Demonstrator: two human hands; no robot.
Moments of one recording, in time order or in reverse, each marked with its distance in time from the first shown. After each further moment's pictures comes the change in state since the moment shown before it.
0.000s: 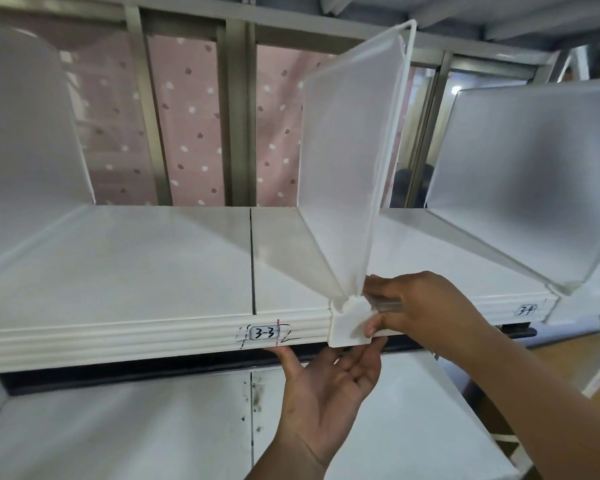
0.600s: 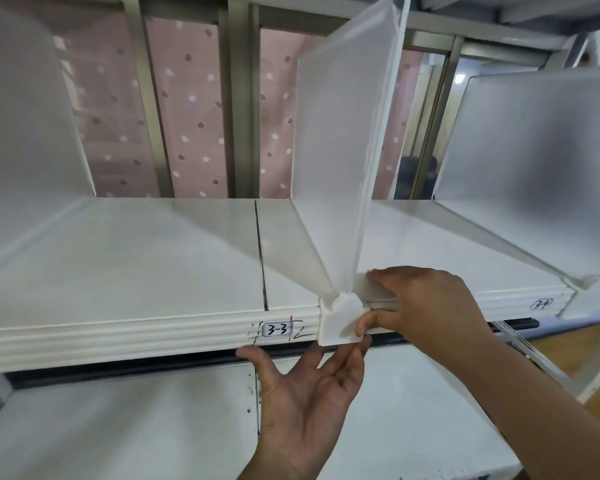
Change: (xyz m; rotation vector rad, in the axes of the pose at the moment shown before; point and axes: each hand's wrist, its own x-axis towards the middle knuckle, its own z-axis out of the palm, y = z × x) left_hand -0.029 0.028 -0.009 -0.049 0.065 0.037; right_hand 0.003 -0.034 0.014 -0.228 0.187 0.081
